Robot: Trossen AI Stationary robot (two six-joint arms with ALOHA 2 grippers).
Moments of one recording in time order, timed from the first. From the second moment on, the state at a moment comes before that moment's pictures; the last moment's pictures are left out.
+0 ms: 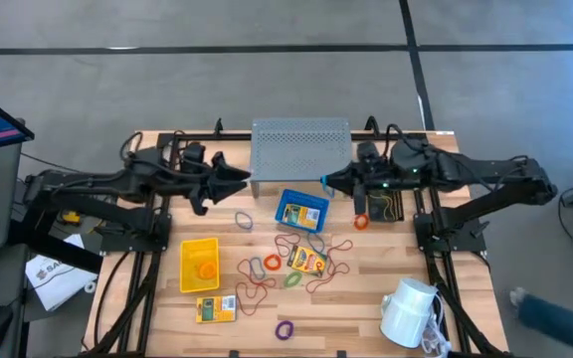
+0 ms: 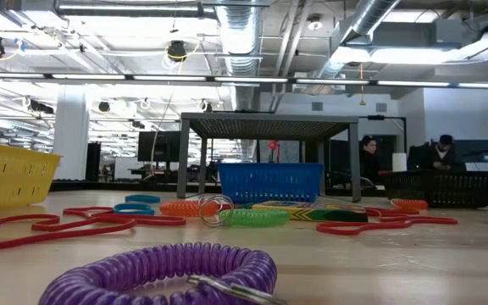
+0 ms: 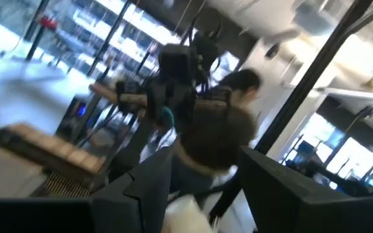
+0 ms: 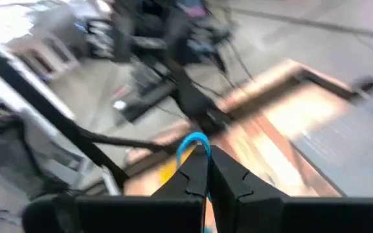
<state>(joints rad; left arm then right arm) 0.00 0.91 0.85 0.26 0.01 -0.56 0.04 1.15 1.25 -0.36 0.13 0.54</state>
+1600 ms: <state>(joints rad) 0.00 0.65 0.85 -0.33 0.03 -0.51 -0.48 0.96 0.72 -1.01 0.00 0.87</state>
